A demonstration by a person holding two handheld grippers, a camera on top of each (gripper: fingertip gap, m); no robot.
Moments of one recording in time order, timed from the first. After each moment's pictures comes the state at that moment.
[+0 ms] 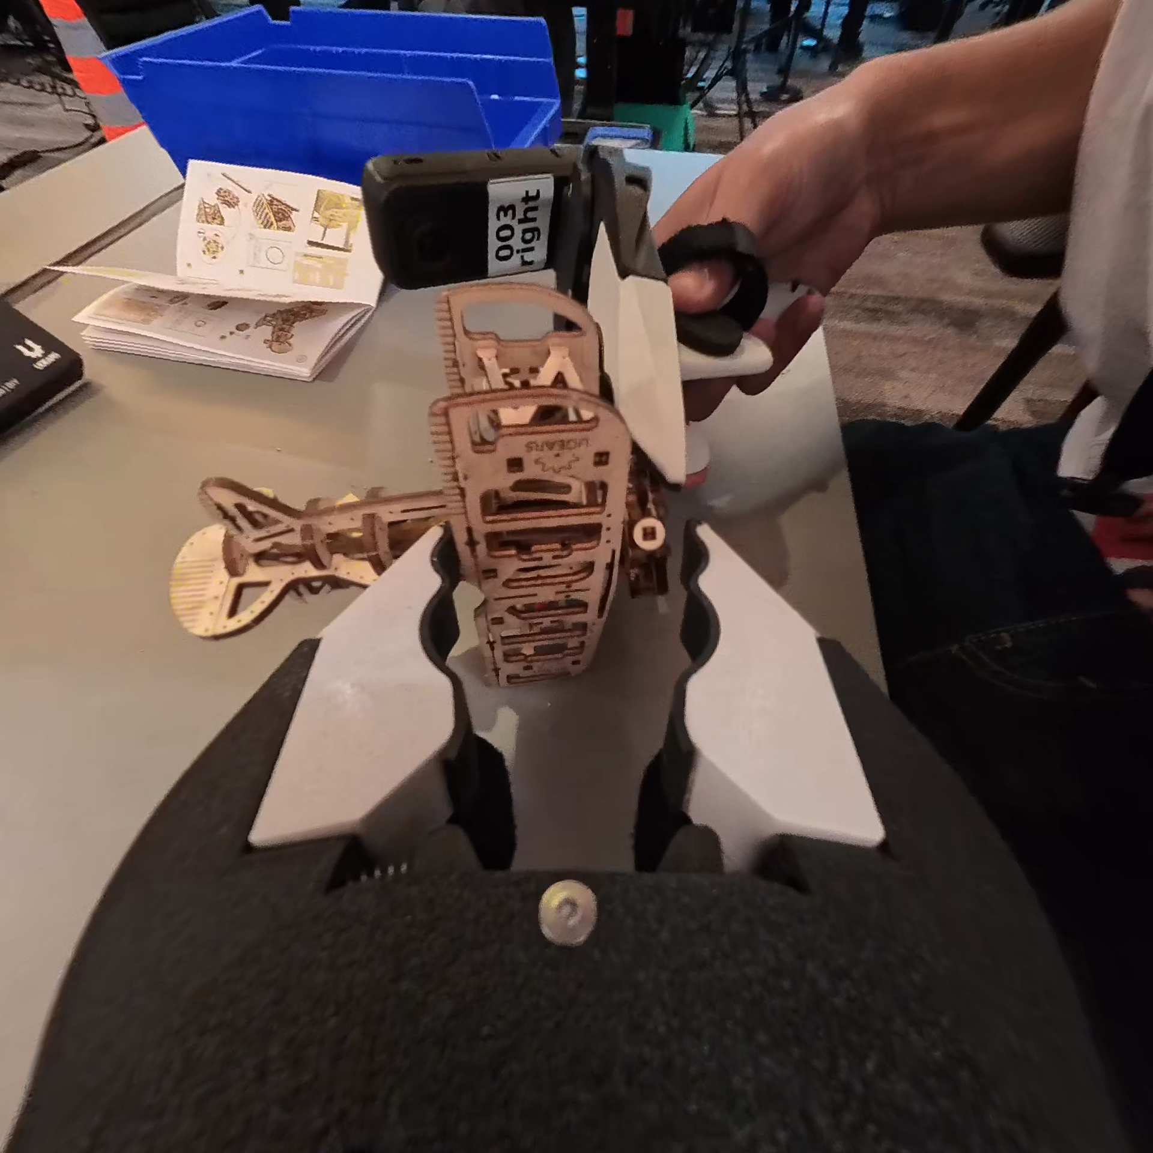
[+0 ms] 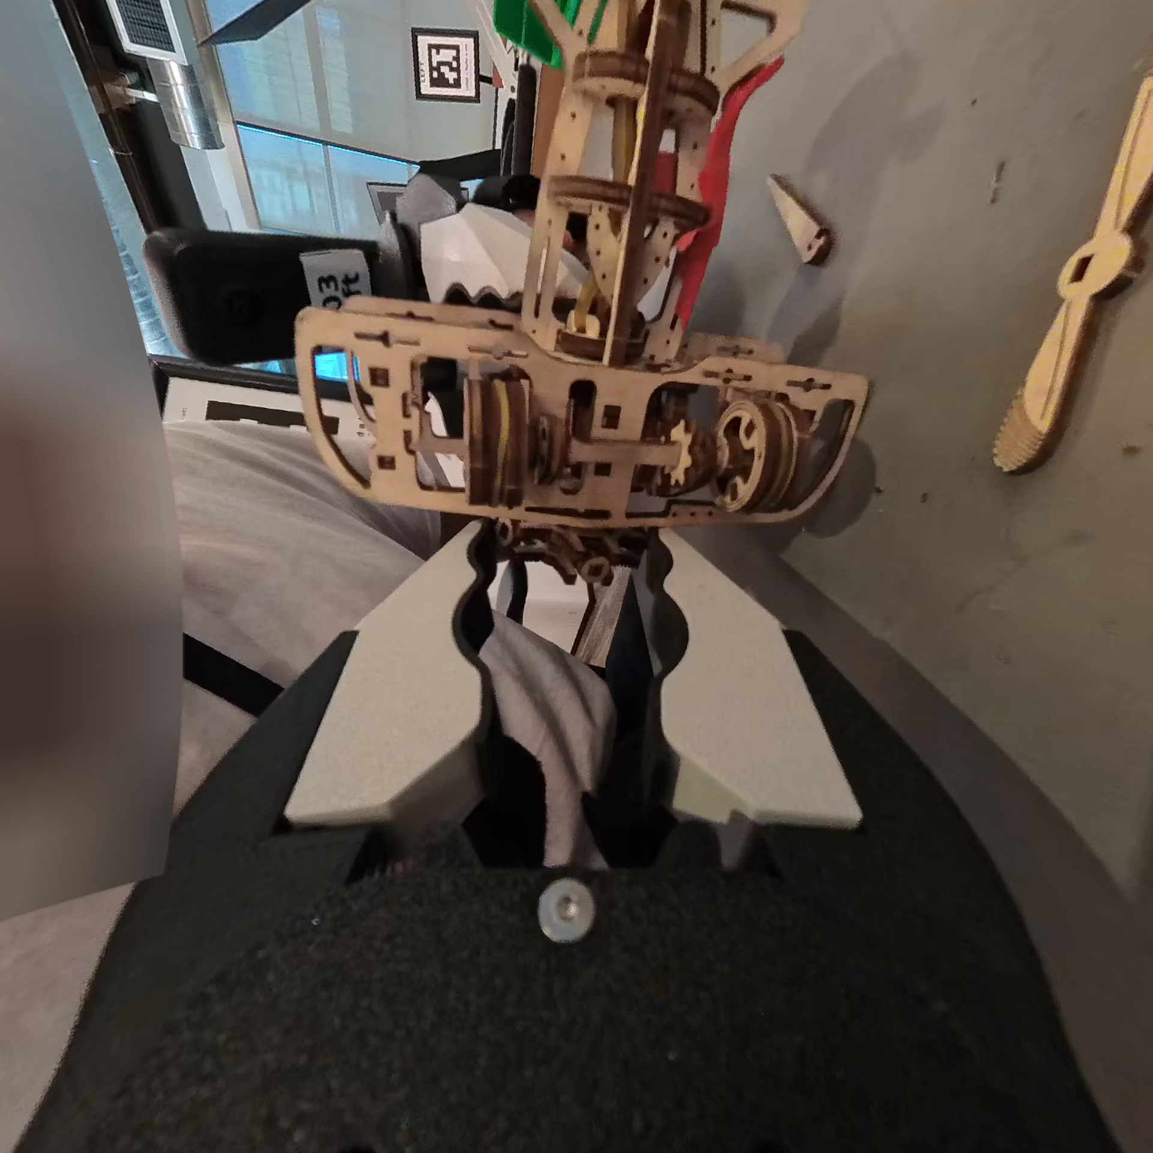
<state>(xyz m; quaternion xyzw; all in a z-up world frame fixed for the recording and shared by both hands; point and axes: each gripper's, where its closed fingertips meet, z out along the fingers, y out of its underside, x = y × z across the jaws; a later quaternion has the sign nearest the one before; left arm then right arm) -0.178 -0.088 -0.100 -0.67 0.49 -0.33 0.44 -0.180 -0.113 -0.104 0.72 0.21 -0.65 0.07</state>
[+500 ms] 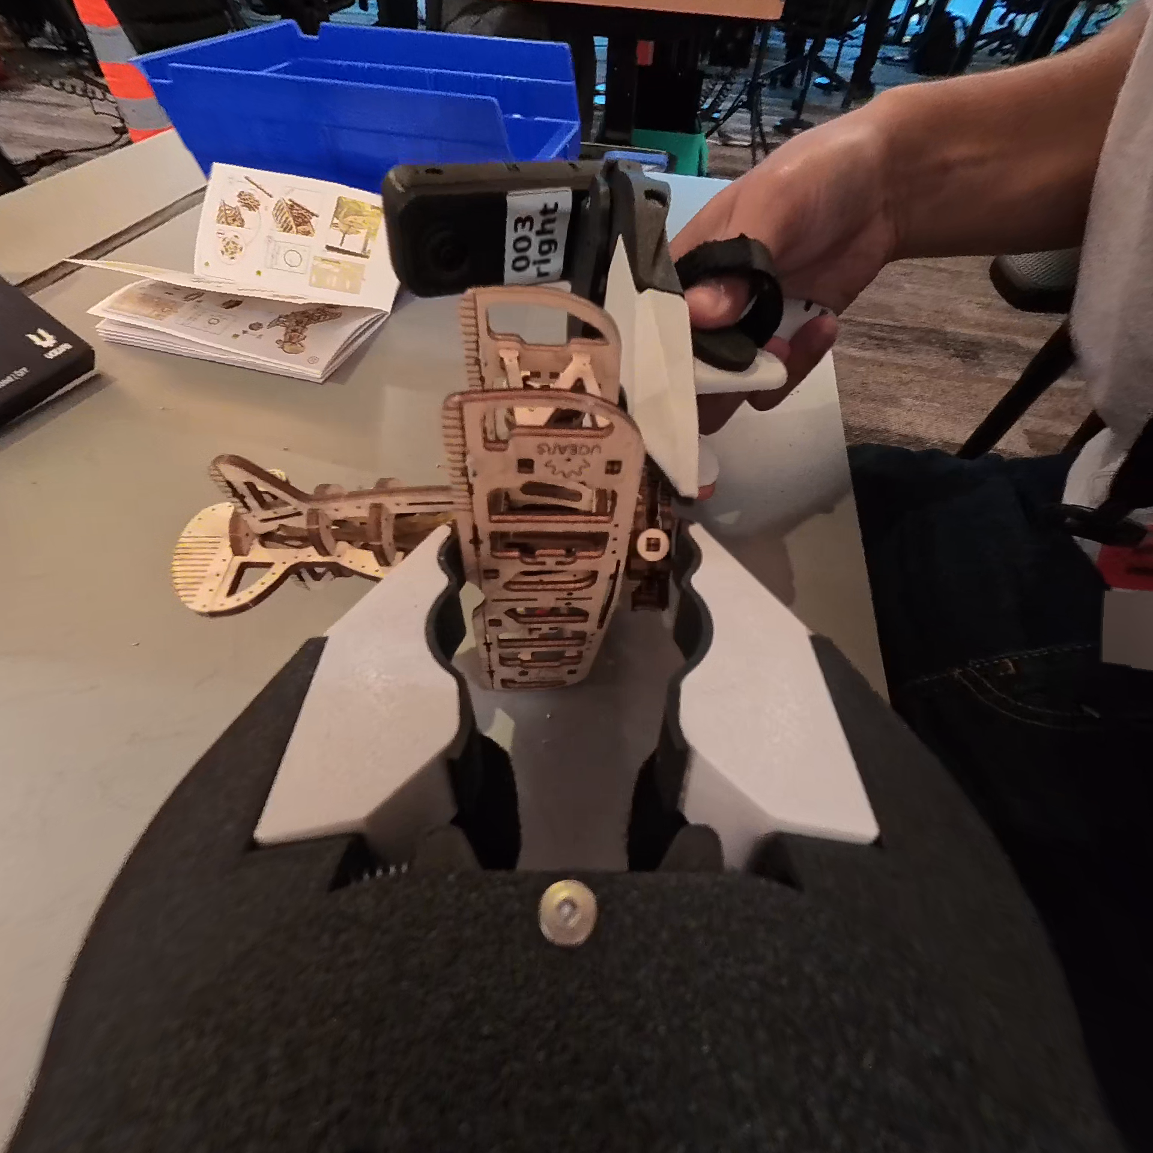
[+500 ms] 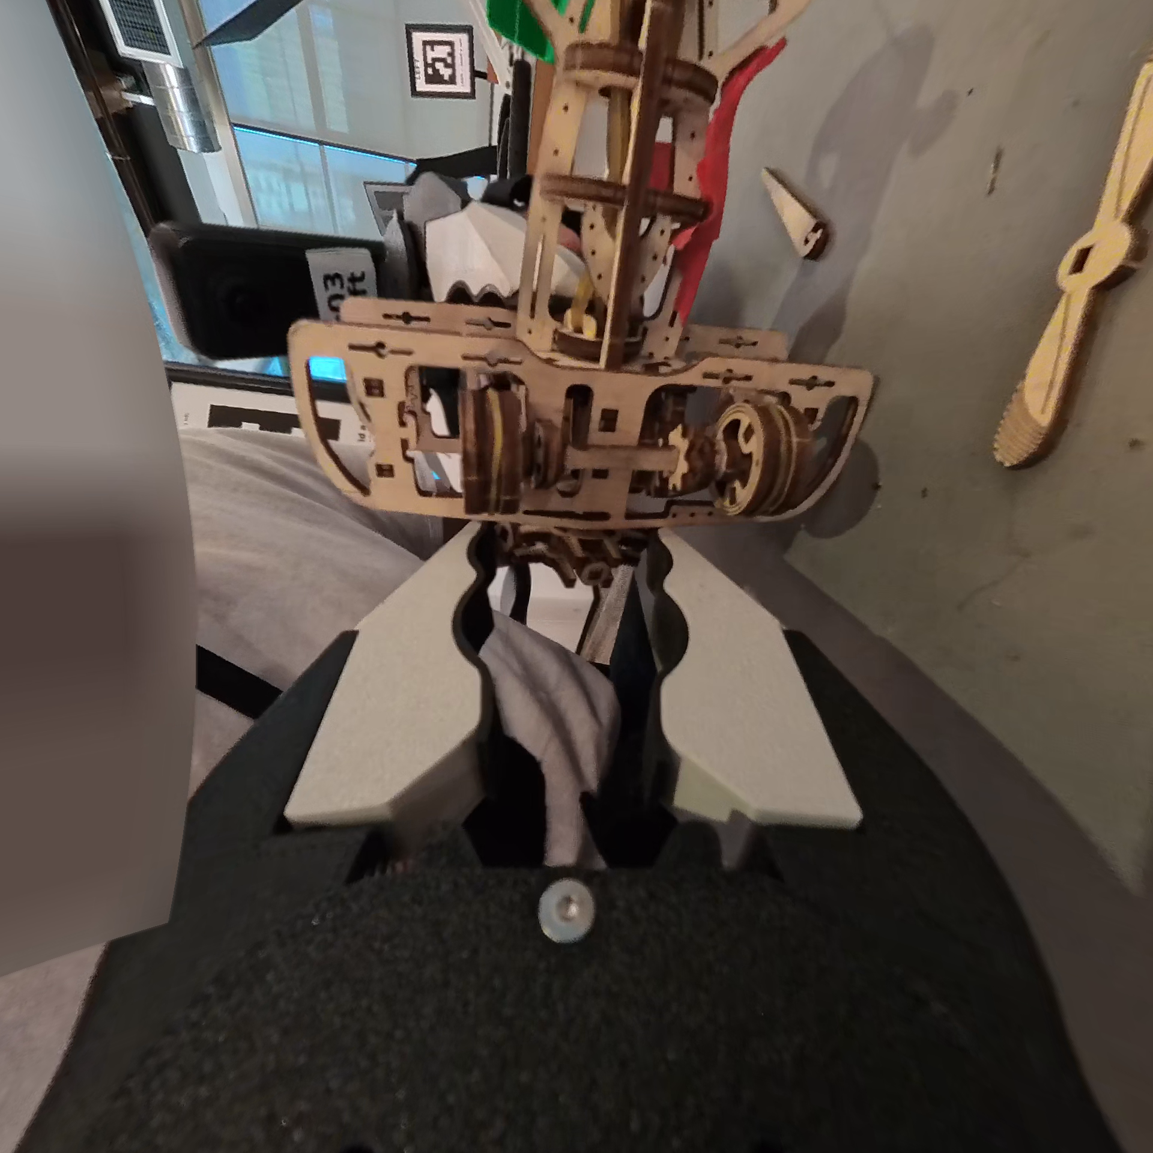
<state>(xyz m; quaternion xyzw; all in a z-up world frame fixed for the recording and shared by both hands) -0.176 -0.085 -0.100 -0.68 0.47 -0.34 0.45 -0.180 -0.113 -0.104 0.73 0.20 -0.65 0.08</state>
